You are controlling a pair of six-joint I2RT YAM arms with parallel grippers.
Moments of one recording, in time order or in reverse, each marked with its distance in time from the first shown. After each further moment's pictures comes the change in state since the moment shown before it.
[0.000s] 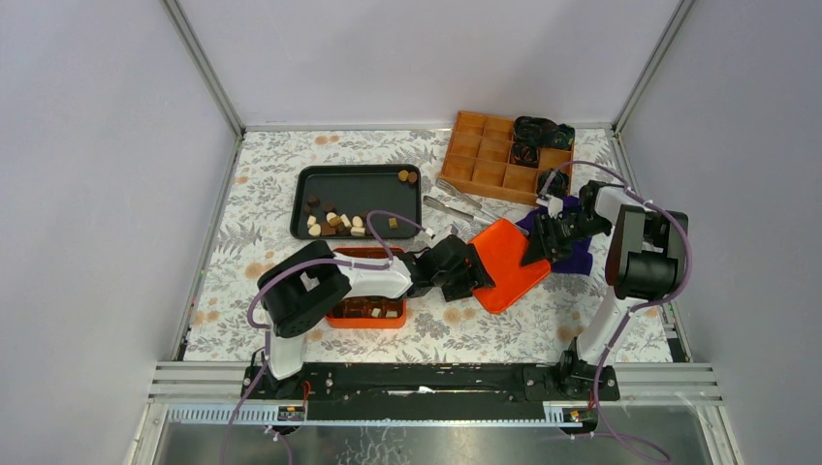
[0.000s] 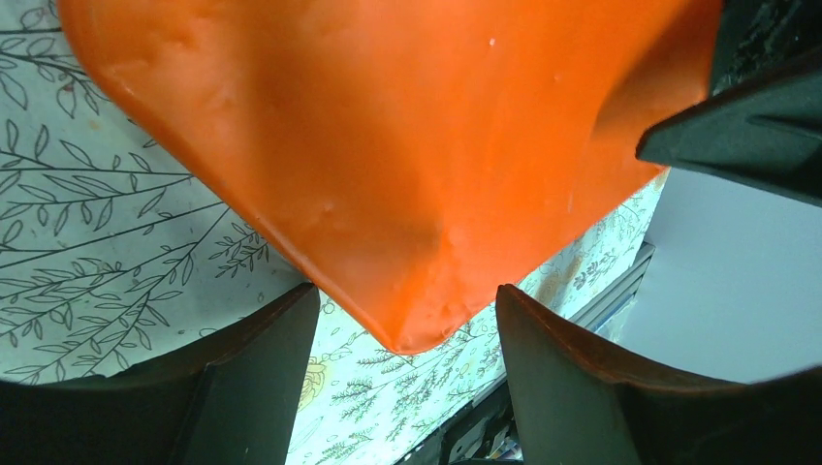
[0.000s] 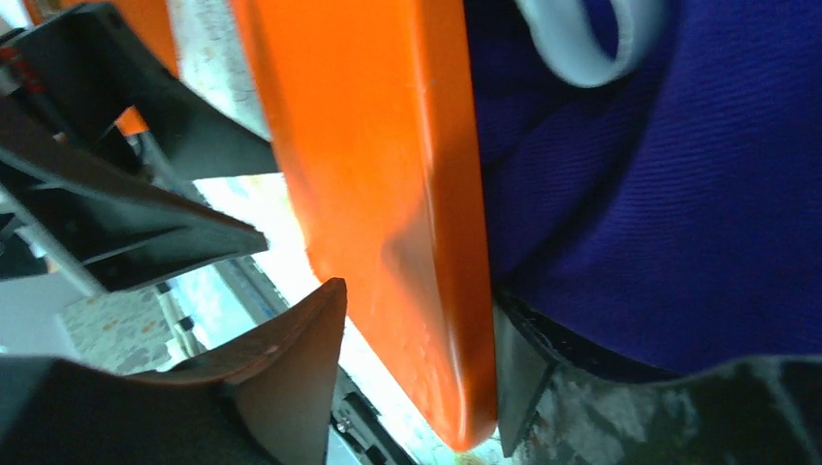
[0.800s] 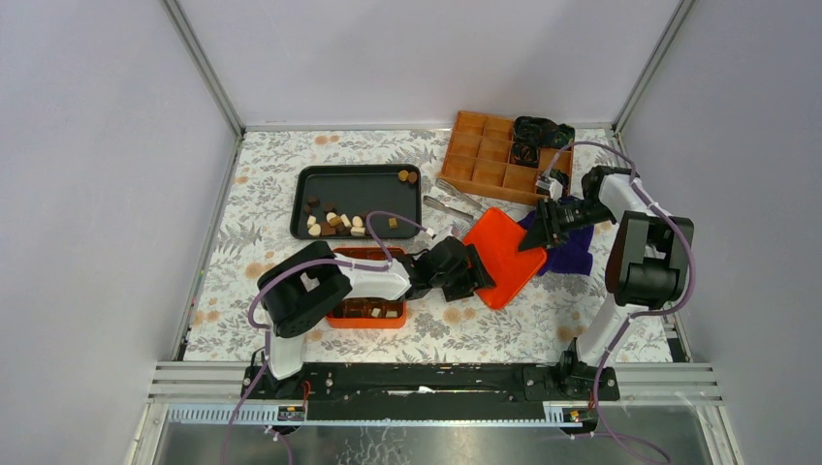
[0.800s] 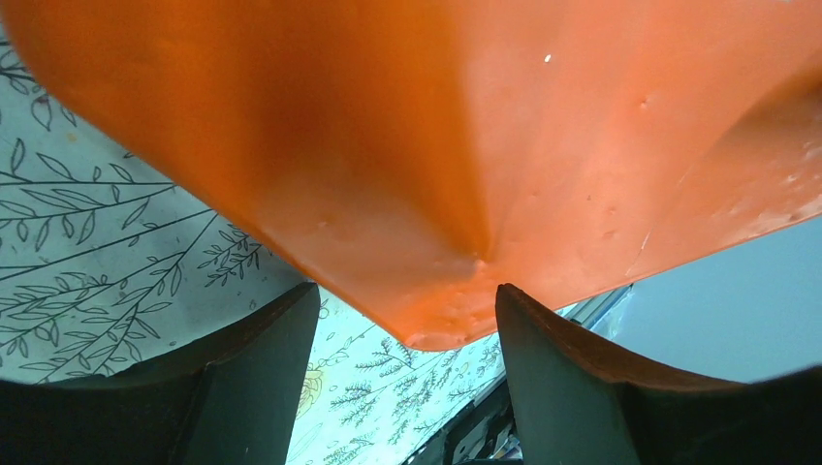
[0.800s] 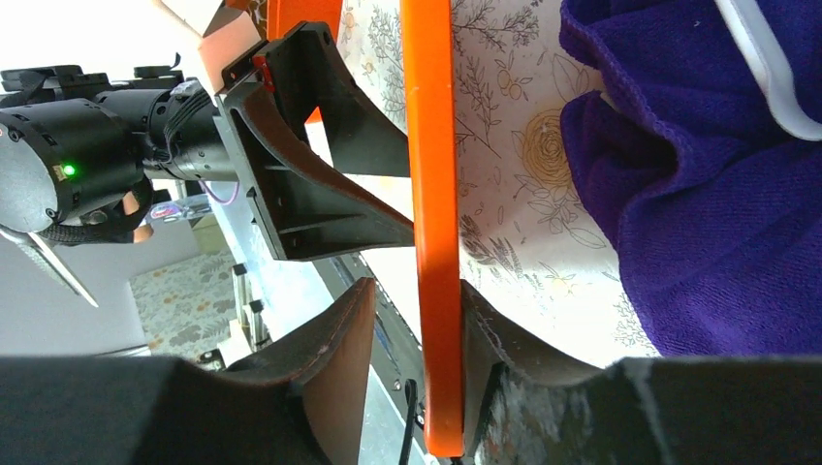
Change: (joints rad) left arm 0.001 0.000 -0.029 0.066 0.003 0.016; right arm 0.014 -0.066 0.121 -0.241 -0.208 -0.052
